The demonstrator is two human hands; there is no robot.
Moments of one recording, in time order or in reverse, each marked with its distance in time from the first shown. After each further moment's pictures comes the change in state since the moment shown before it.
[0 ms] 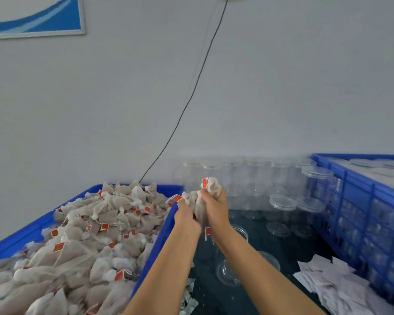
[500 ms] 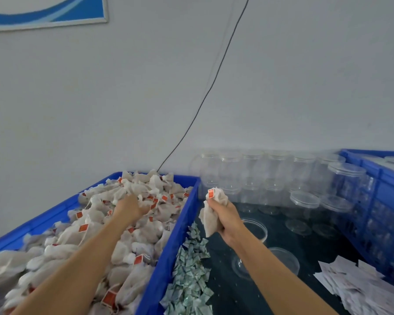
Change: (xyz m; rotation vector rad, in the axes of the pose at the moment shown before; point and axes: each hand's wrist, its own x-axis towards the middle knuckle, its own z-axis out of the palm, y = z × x) left_hand 0.027 0.133 -0.132 1.830 0.315 0.376; right_hand -0.009 0.026 -0.004 0.061 -0.199 0.348
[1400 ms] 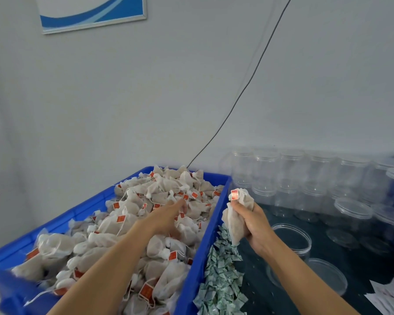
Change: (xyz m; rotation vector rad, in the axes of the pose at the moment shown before) left_hand 0.008 -0.038 0.021 0.104 -0.278 0.361; right_hand 0.003 0.017 0.017 -0.036 -0.126 -0.122
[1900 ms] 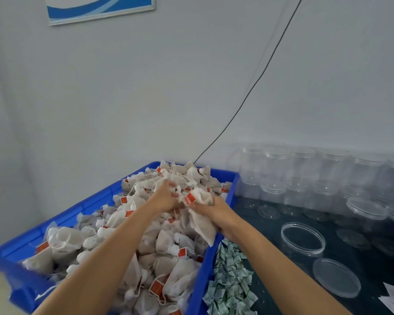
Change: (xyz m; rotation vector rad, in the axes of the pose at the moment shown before) left_hand 0.004 -0.009 -0.028 -0.619 0.267 -0.180; right_hand 0.008 0.013 0.078 -0.370 -0.377 0.064
